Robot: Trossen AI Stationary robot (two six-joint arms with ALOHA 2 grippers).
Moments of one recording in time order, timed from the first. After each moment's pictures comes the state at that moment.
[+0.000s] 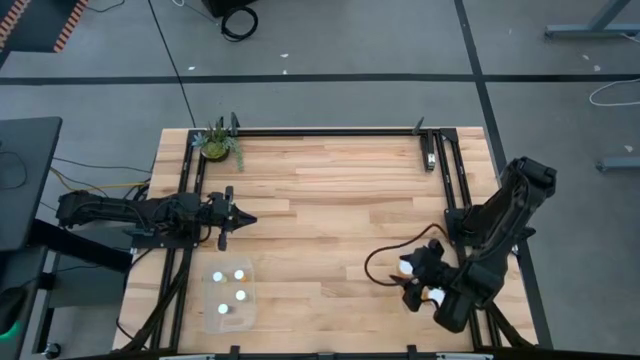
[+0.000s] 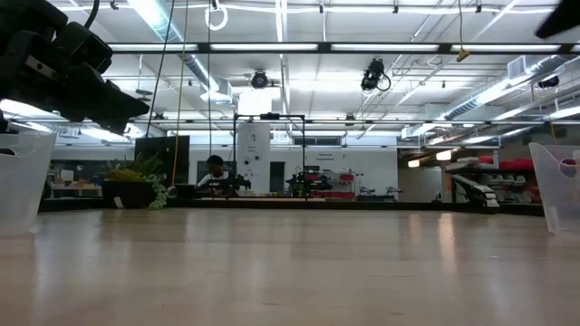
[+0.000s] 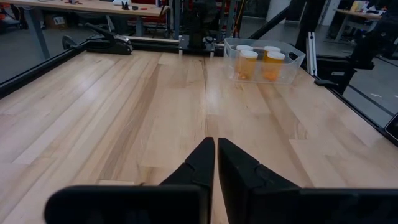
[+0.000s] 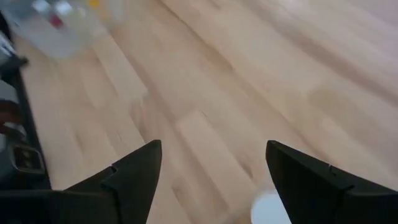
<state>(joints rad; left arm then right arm) -0.04 0.28 0.01 0.10 -0.04 -0.09 0.96 1.49 1.14 -1.04 0.81 1.57</state>
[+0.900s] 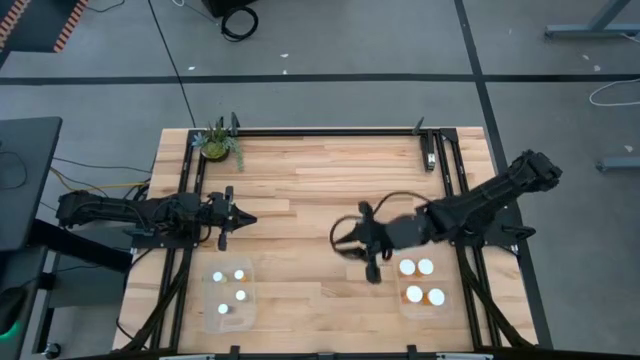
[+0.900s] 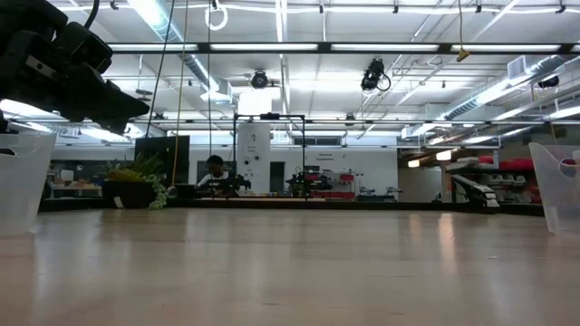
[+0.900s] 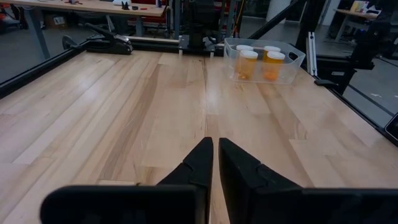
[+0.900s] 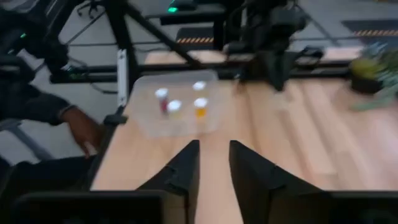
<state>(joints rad) -0.04 0.28 0.01 0.10 -0.04 -0.09 0.43 1.40 1.14 -0.15 0.33 0.21</state>
